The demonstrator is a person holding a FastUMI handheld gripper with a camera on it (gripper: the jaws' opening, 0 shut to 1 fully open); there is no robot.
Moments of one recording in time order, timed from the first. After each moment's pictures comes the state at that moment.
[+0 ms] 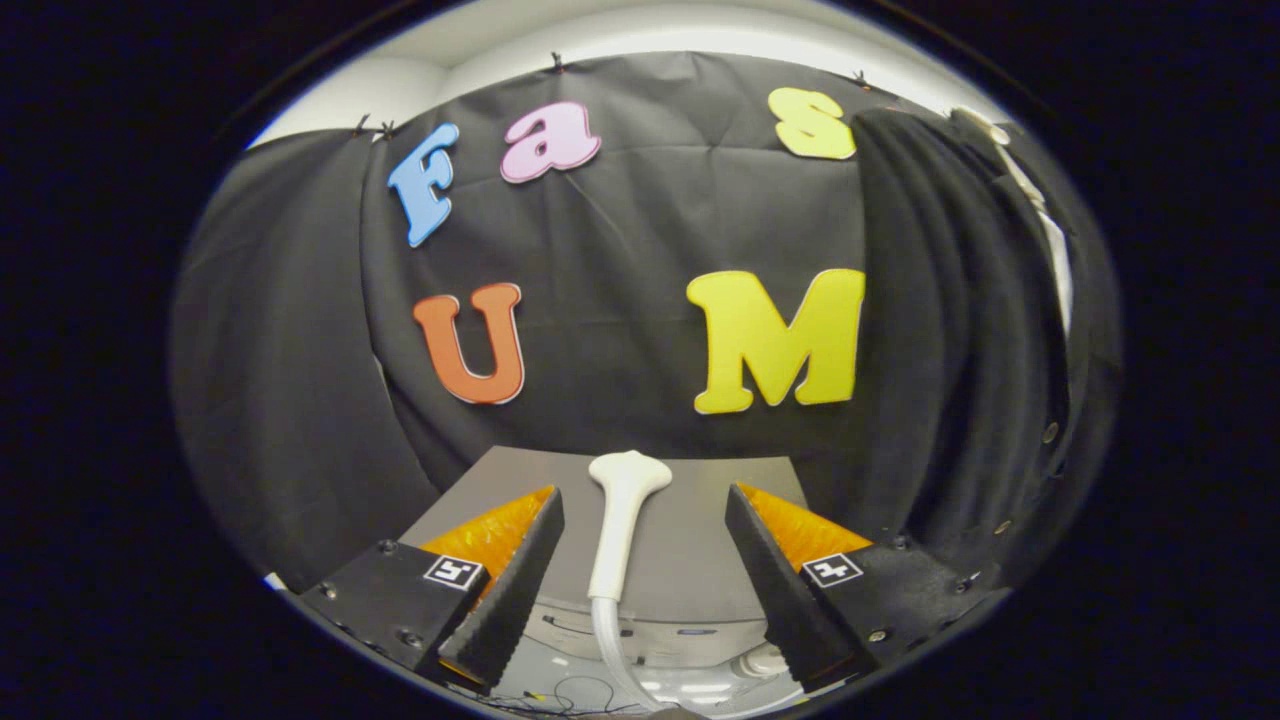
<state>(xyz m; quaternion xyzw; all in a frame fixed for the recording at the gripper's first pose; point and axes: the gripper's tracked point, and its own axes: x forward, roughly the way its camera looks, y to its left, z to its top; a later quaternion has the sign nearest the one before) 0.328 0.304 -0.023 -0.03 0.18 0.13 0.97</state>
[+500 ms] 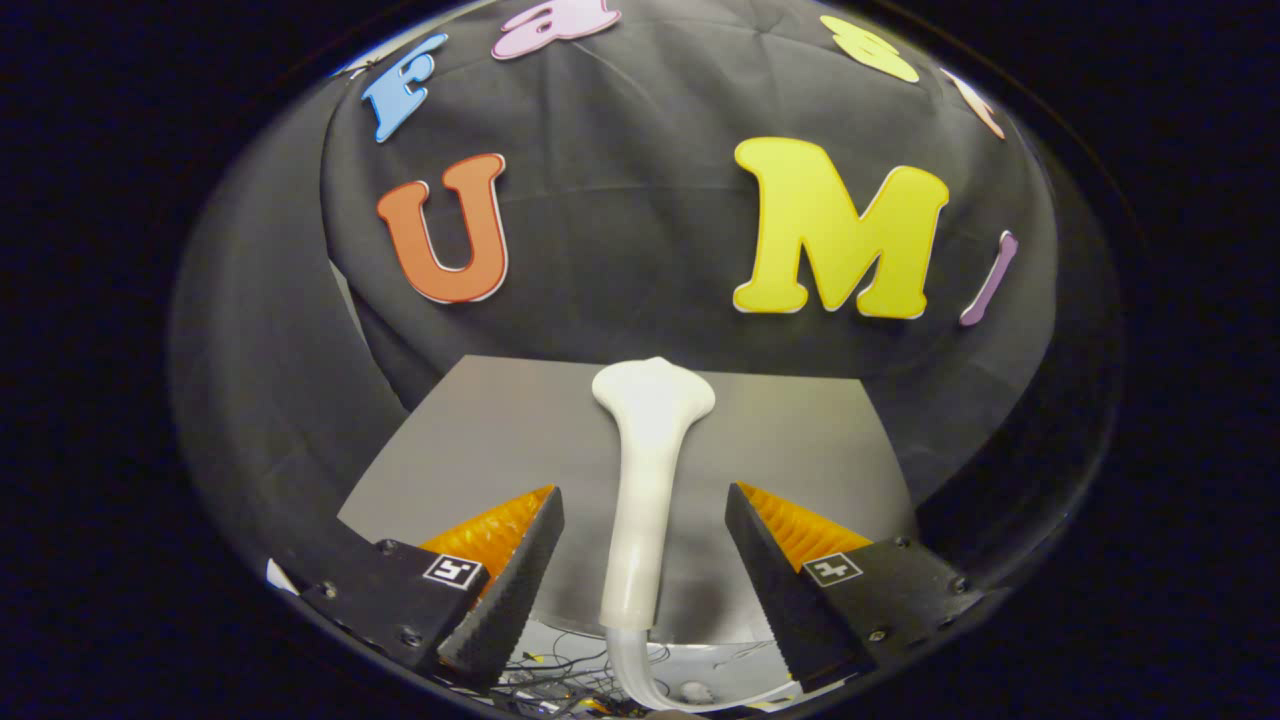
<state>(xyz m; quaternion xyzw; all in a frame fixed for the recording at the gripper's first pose) 0.398 0.341 -0.137 -0.06 0.34 0.12 0.93</state>
